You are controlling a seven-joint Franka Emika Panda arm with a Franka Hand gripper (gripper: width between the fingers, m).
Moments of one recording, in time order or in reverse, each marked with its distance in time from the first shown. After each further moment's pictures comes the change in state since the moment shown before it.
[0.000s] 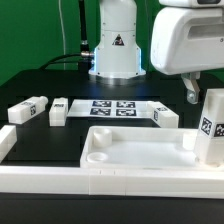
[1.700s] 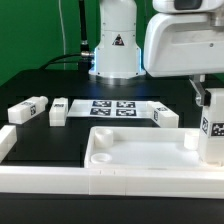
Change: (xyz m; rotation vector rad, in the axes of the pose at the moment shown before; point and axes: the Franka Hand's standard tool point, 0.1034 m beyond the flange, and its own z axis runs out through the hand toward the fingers) arm -0.001 0.006 0.009 0.052 0.039 0.509
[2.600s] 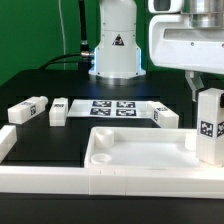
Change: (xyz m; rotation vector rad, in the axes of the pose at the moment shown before) arm 0.000 0.003 0.000 0.010 -0.019 0.751
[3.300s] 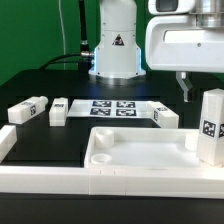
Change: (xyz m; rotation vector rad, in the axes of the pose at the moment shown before) arm -0.007 -0.005 0.001 0.002 0.000 -0.428
